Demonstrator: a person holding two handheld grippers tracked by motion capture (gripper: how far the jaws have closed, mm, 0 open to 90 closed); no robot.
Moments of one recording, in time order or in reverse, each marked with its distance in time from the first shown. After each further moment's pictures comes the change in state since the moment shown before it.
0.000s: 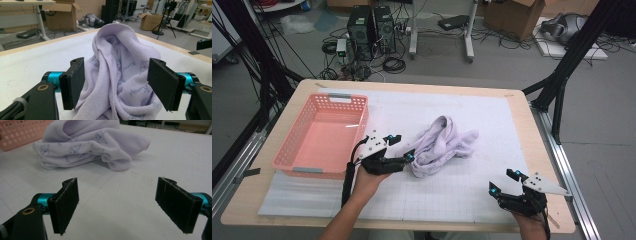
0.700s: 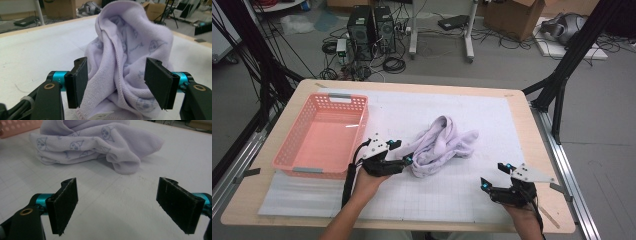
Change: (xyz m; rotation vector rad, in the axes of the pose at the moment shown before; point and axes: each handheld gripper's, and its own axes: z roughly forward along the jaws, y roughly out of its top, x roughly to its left) left arm 0.007 -0.019 0.007 0.084 0.003 -0.016; right arm 0.000 0.013 0.029 0.065 0.039 -0.083
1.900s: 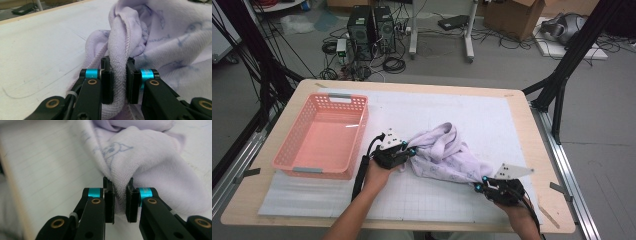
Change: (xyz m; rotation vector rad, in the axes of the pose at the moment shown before) left arm 0.010 -0.003 0.040 0.124 0.014 0.043; right arm 0.016 0.007 0.016 0.207 0.209 -0.064
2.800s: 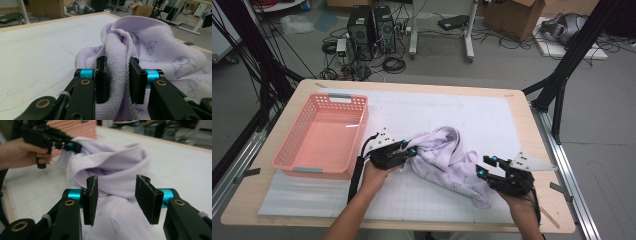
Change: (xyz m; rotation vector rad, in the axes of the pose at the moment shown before) left arm 0.000 0.003 -0.015 -0.125 -0.104 -0.066; right arm -0.003 0.032 -0.024 -0.283 -0.054 0.057
